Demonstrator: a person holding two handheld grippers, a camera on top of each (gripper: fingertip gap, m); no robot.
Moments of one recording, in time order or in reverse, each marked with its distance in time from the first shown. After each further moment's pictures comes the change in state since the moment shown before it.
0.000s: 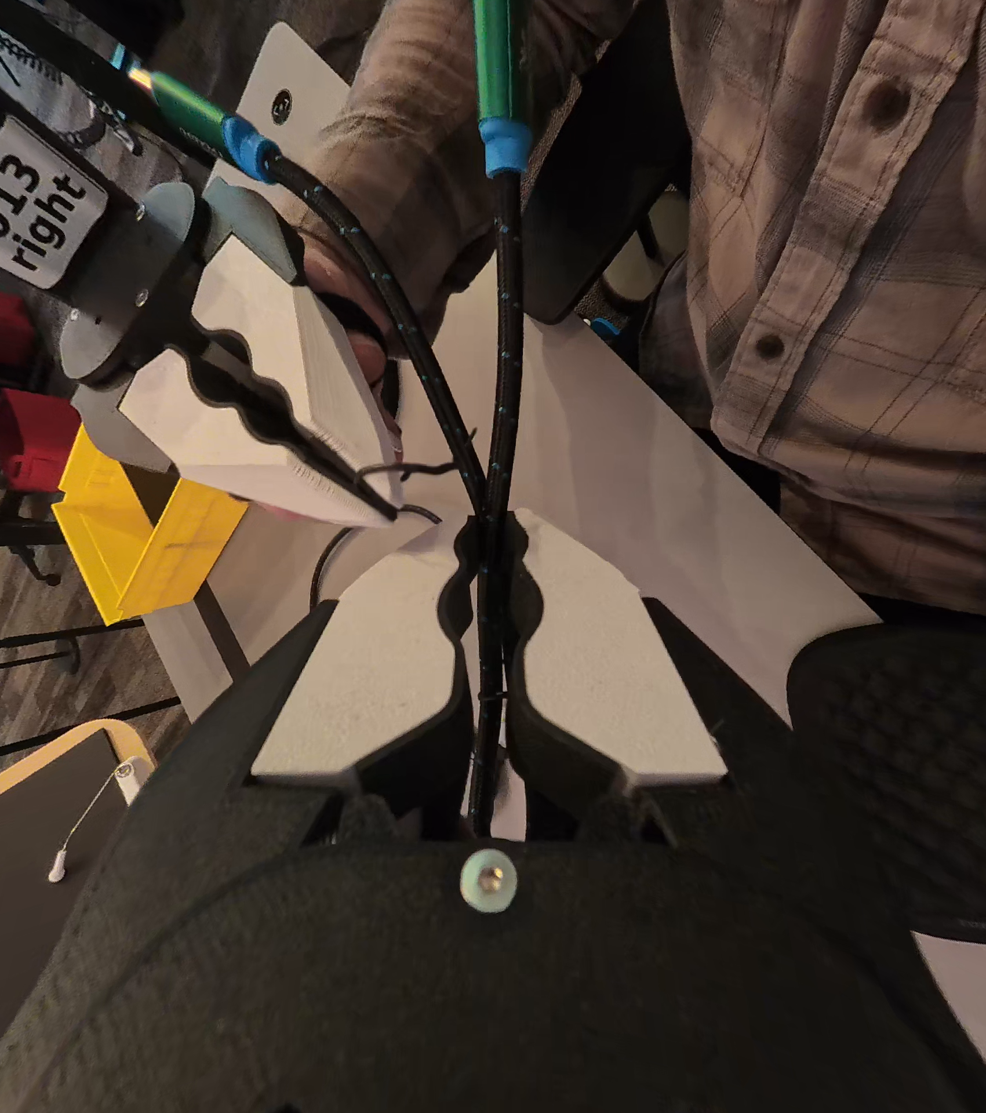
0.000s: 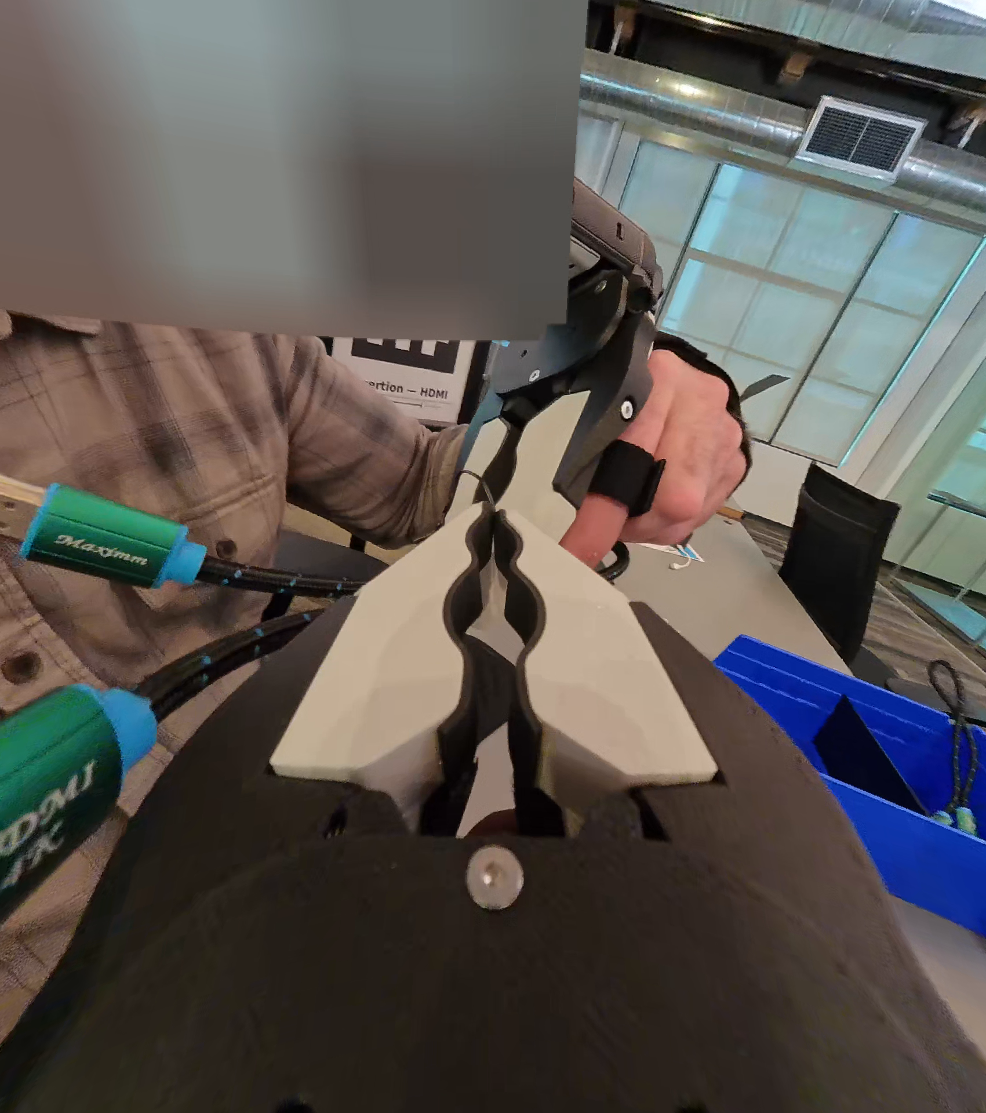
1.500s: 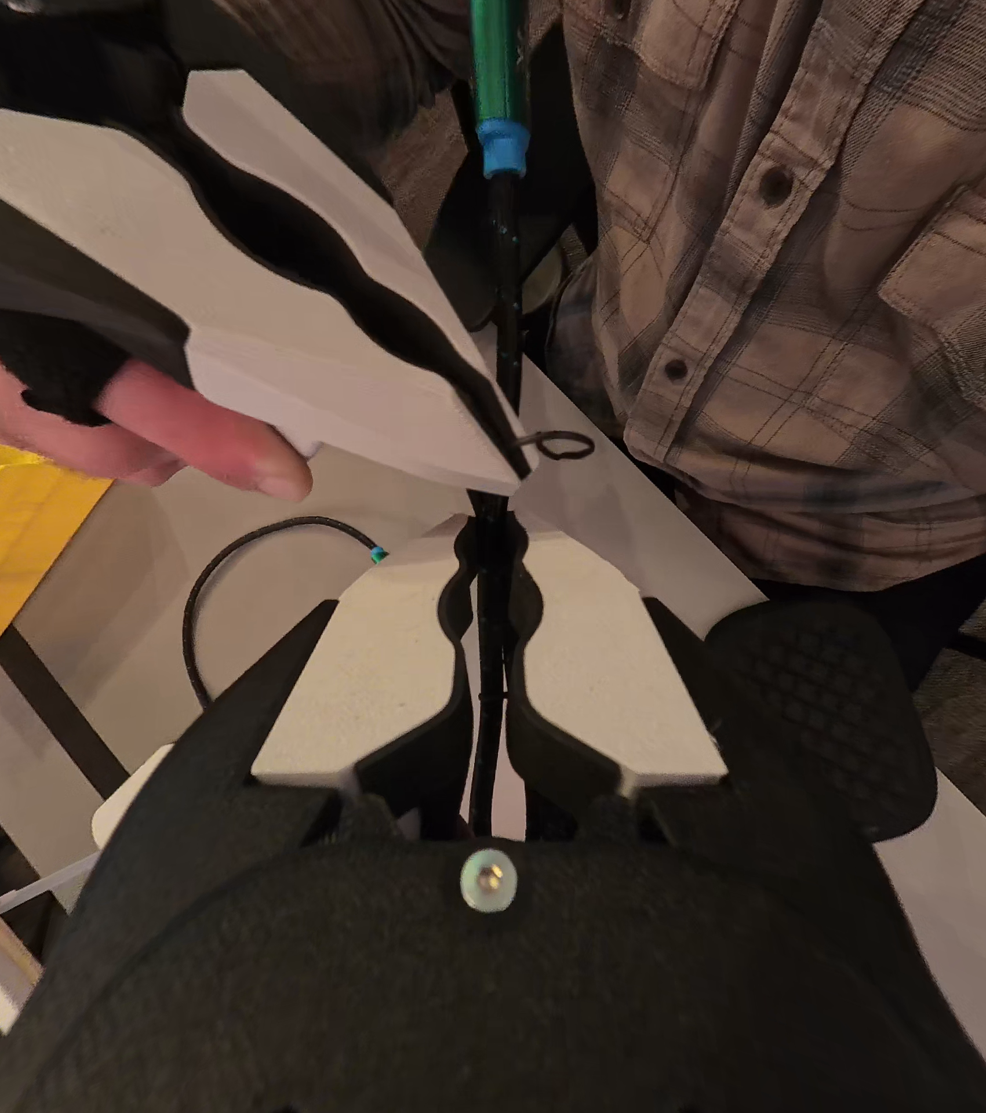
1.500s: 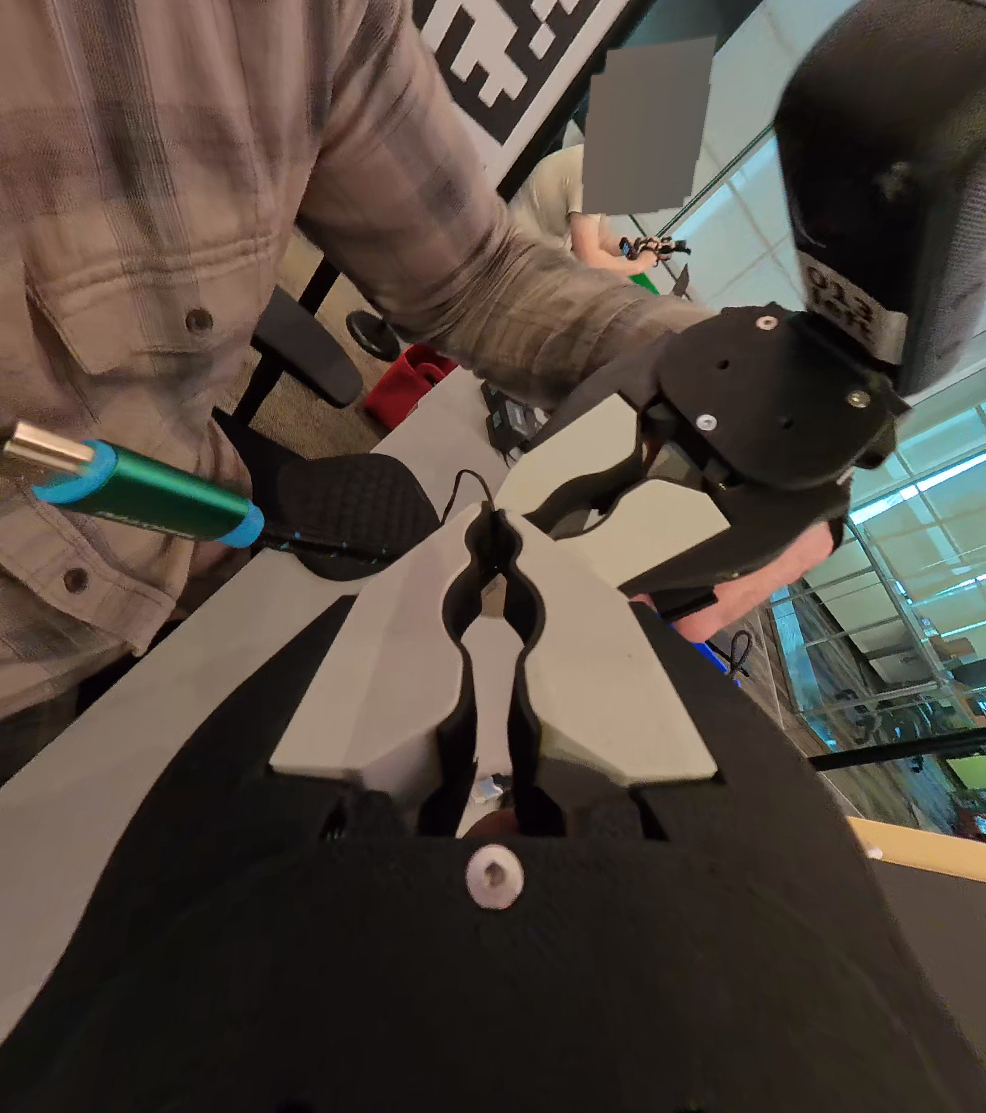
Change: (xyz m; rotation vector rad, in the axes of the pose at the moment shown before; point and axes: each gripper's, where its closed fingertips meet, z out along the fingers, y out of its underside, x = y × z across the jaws) left arm -0.014 -0.002 0.006 0.016 0.291 -0.119; right arm -0.009 0.013 -0.009 -0.388 -0.061 -0.458
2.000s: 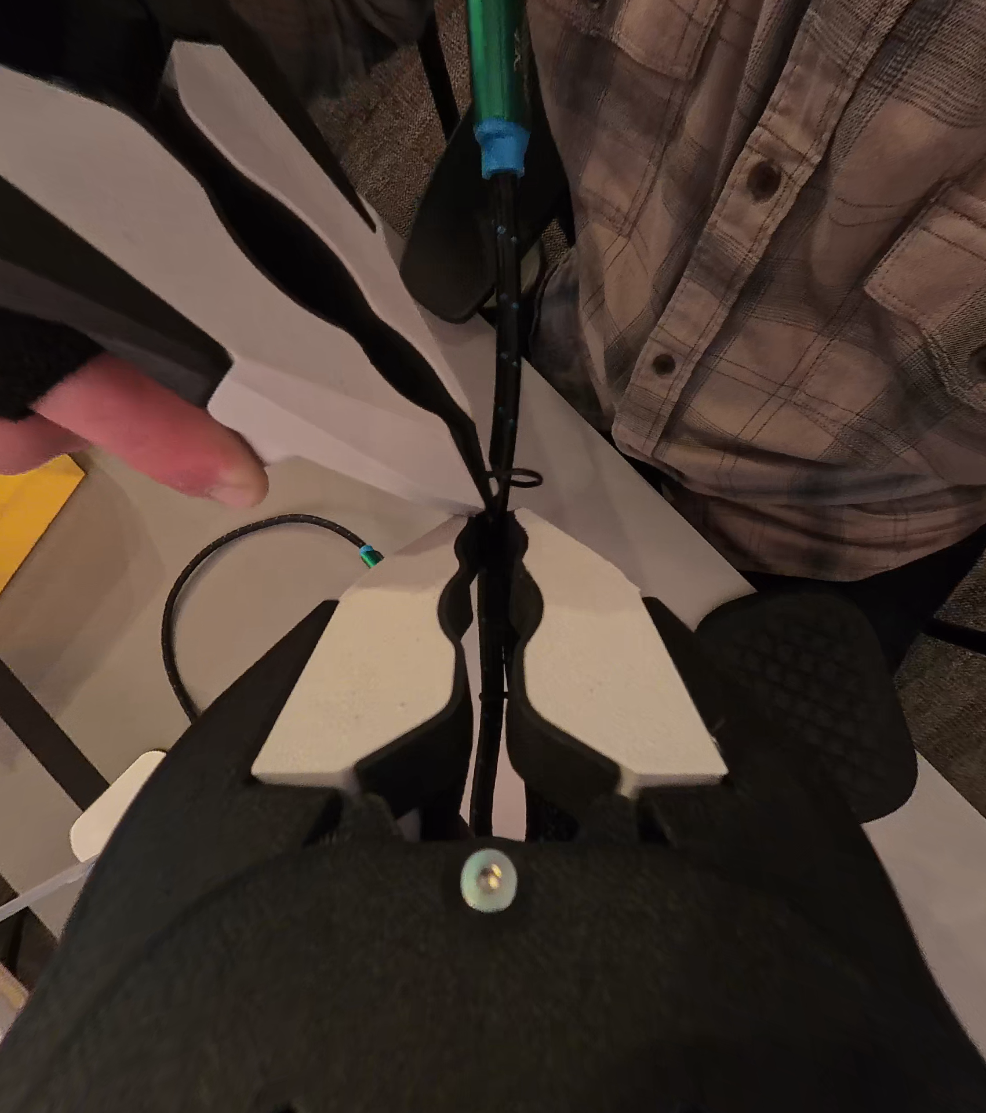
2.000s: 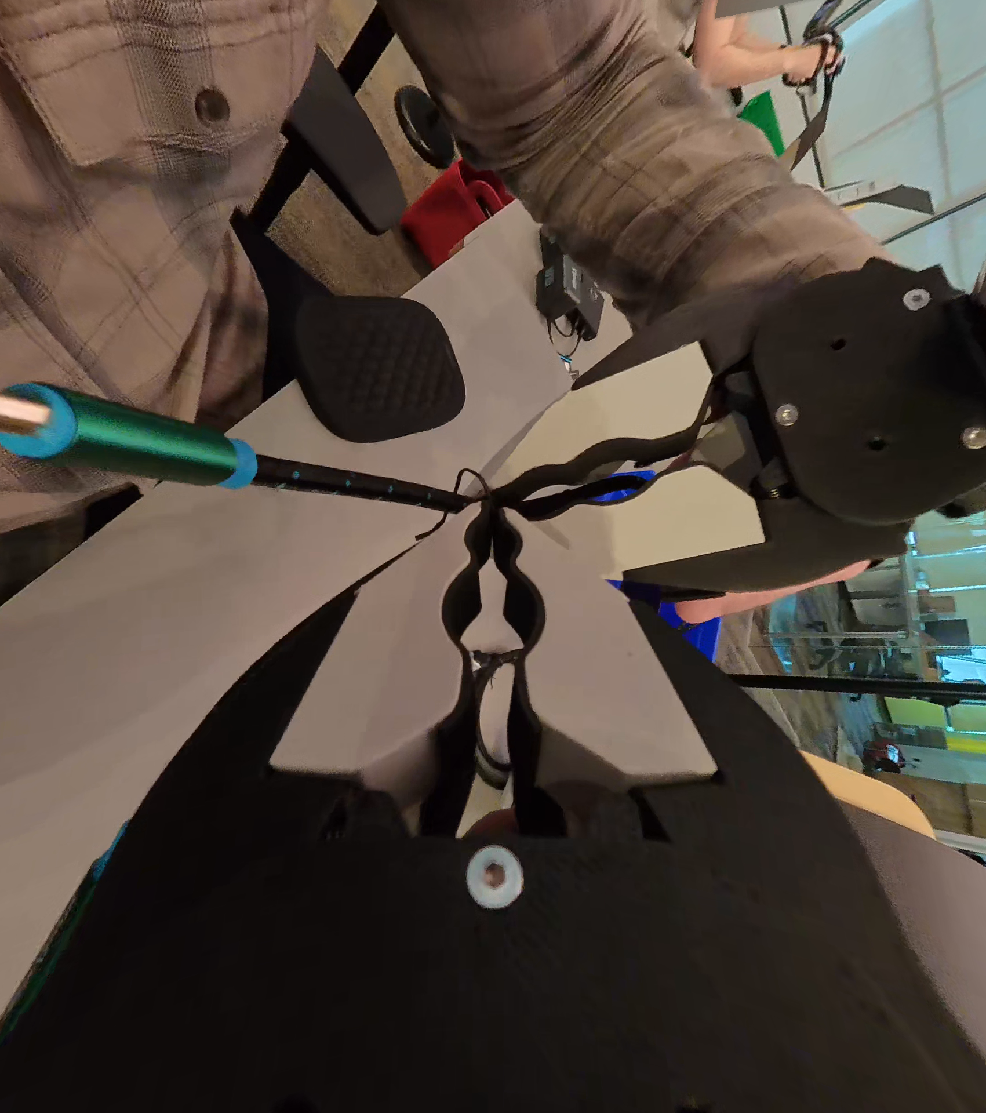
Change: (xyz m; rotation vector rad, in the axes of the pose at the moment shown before) left arm -0.006 0.004 0.003 -0.023 0.048 -0.015; right arm -0.006 0.027 -0.006 -0.280 -0.119 -0.156
